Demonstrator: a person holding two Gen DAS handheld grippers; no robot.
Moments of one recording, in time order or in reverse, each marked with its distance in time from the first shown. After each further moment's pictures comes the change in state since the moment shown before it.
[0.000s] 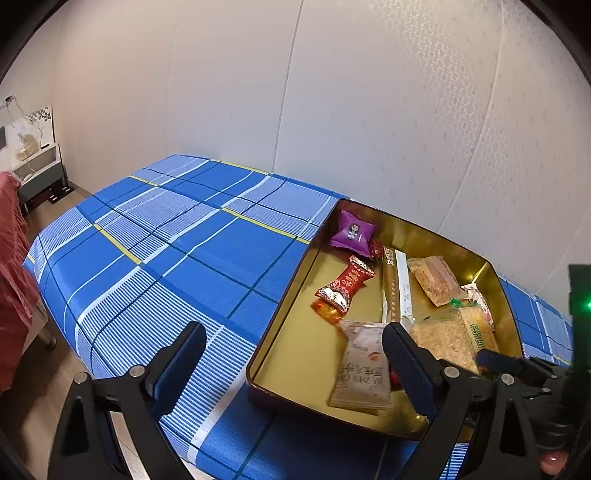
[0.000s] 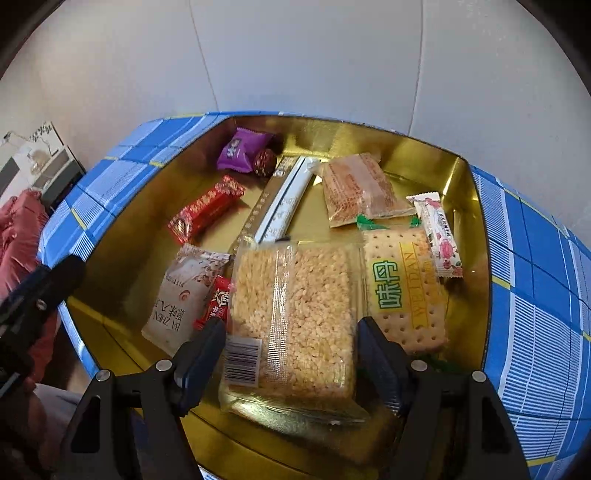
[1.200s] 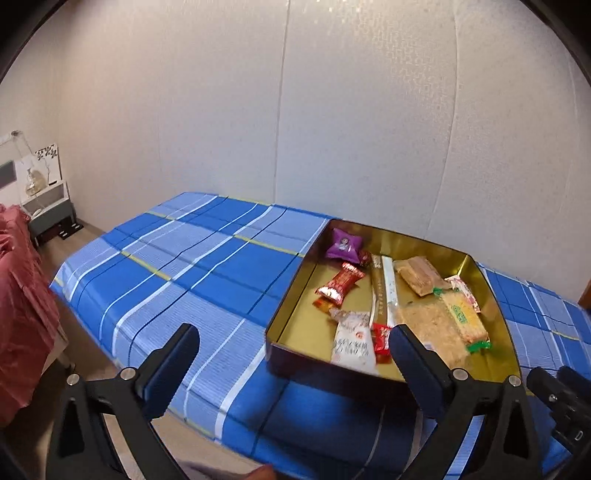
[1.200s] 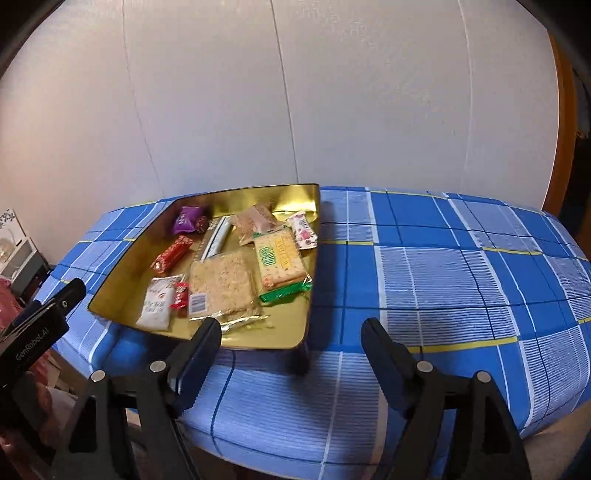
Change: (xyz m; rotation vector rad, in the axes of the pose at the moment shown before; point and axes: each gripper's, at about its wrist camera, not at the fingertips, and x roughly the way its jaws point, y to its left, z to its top) left arm -0.066 -0.002 -0.033 0.074 -0.130 0.029; right arm -0.122 -0.015 -0.106 0.236 -0.315 -0.186
